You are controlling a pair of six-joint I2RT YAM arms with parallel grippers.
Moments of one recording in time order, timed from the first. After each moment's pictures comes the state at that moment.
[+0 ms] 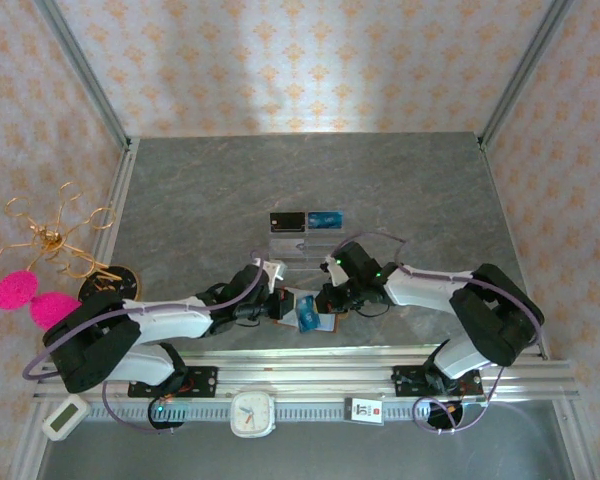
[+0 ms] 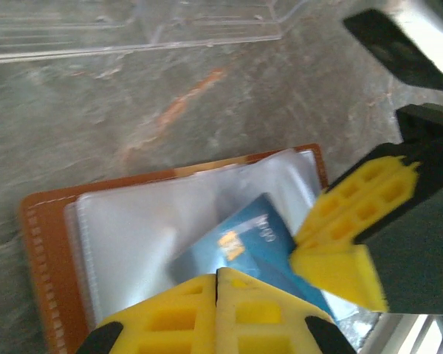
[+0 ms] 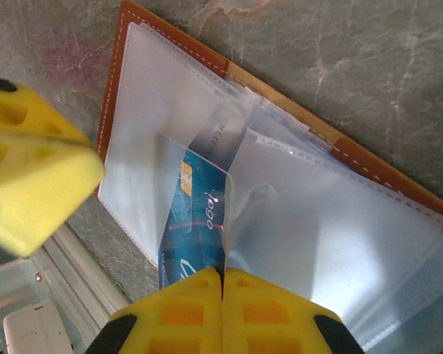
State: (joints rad) left arm -0.81 1.34 0.39 0.26 0.17 -0.72; right arm 0.74 1.50 0.63 -0.18 -0.54 0.58
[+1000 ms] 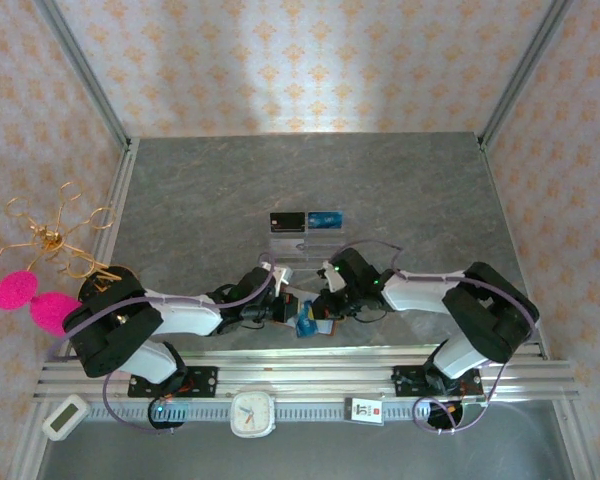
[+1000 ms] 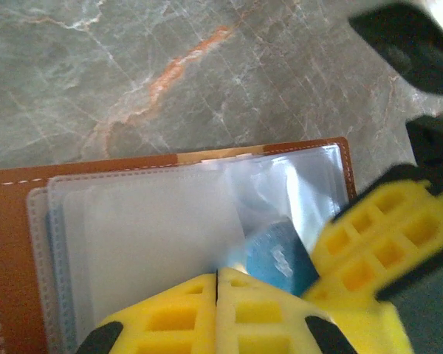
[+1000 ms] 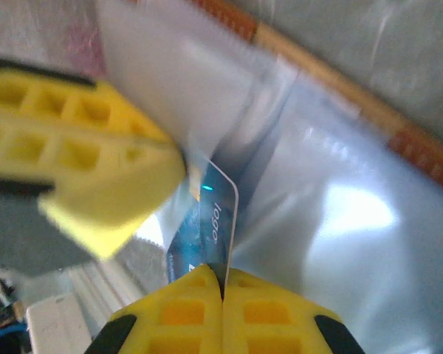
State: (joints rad) left arm -0.82 1.45 0.38 0.33 0.19 -0.73; right arm 0.77 1.51 0.57 -0.07 -0.62 0.67
